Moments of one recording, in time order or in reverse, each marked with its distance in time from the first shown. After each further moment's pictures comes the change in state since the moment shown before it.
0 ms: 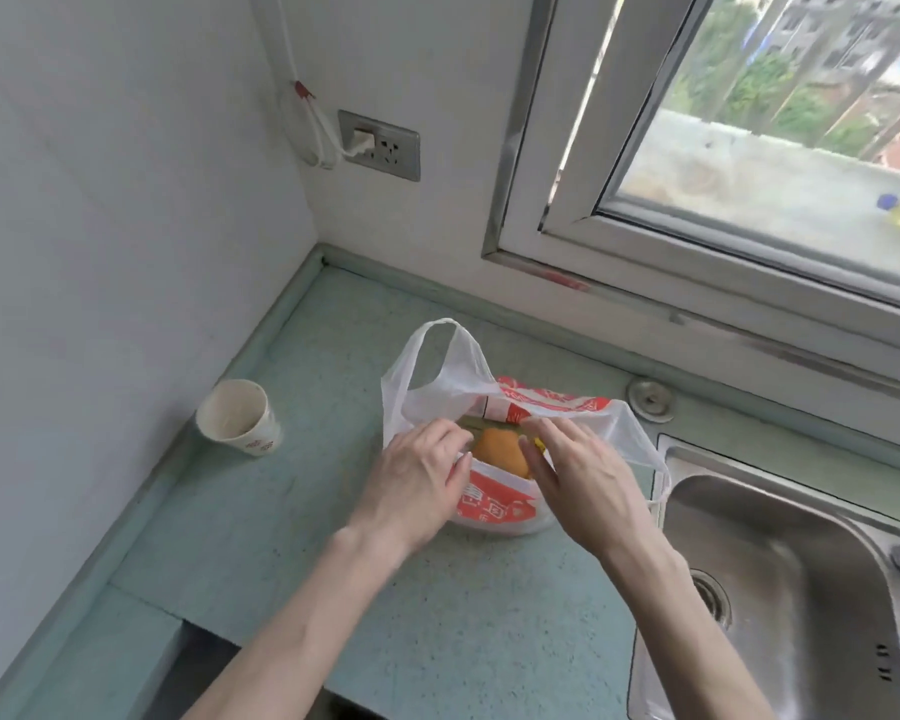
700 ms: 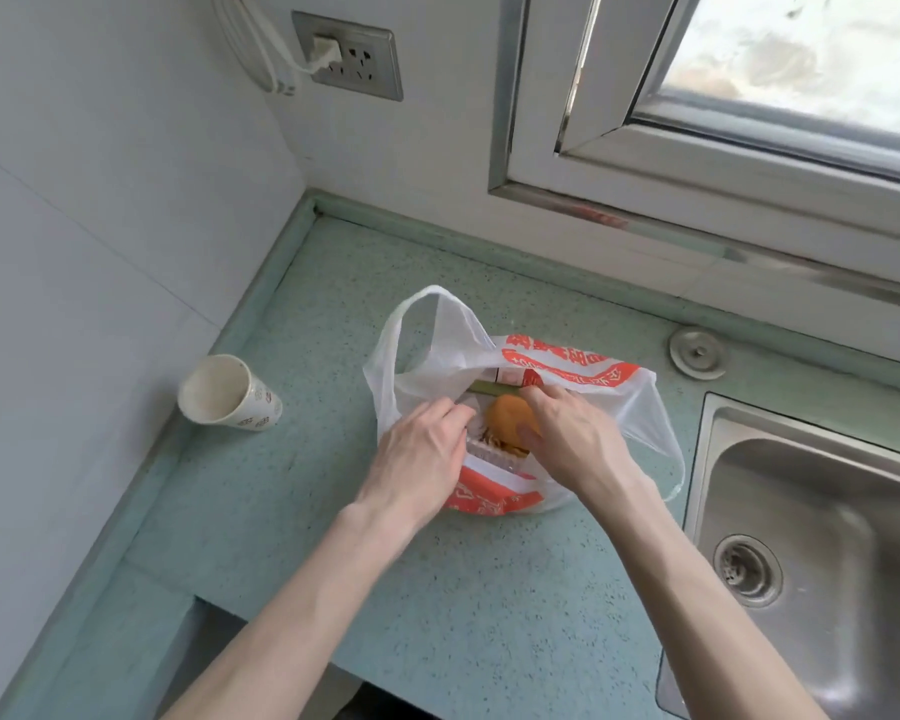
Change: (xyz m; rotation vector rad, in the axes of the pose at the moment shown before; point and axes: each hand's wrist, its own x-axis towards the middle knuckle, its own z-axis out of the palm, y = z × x) left_hand 0.026 -0.008 0.036 0.082 -0.135 -0.113; right_hand 0.059 0.036 0.066 -0.087 -0.351 0.059
